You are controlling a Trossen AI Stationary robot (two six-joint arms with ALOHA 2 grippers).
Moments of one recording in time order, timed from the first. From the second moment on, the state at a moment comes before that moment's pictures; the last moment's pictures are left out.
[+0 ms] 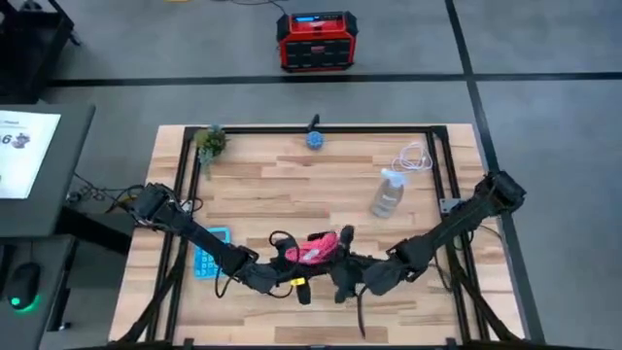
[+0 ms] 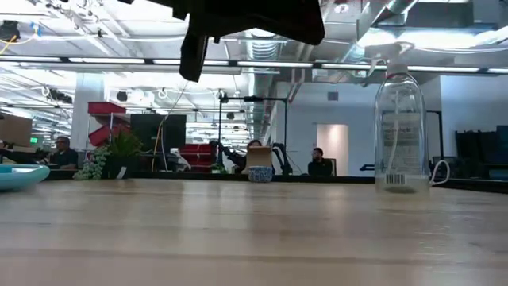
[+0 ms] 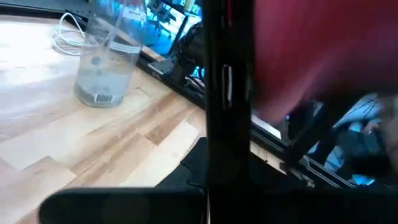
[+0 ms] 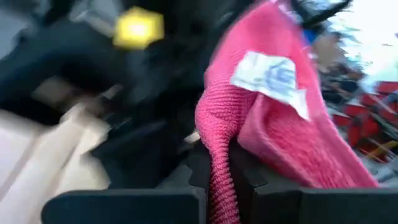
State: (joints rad) left arm -0.57 1.85 0.97 0.70 -0.78 -0.65; right arm 0.55 1.69 1.17 0.23 0.80 -0.34
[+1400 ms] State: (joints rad) left arm -0.57 1.85 0.97 0.71 -0.79 -0.63; right arm 0.49 1.67 1.01 0.39 0.41 -0.15
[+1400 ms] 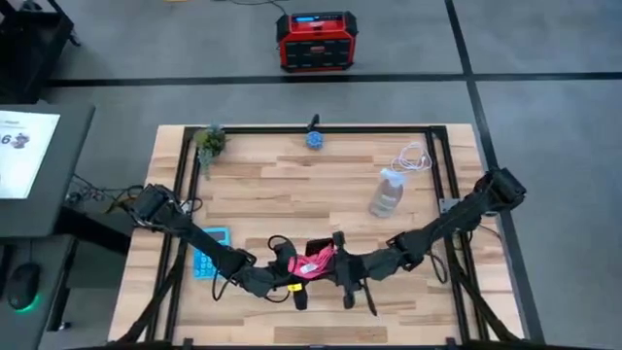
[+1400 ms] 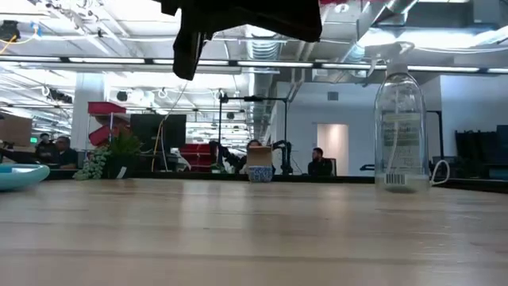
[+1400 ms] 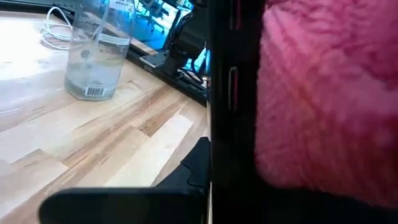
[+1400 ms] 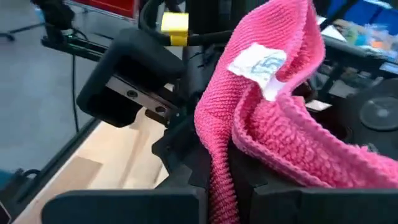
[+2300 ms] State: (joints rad) left arm -0.57 1.85 0.97 0.70 -0.79 -0.64; right arm 0.54 1.45 1.01 -0.02 0.73 -0.07
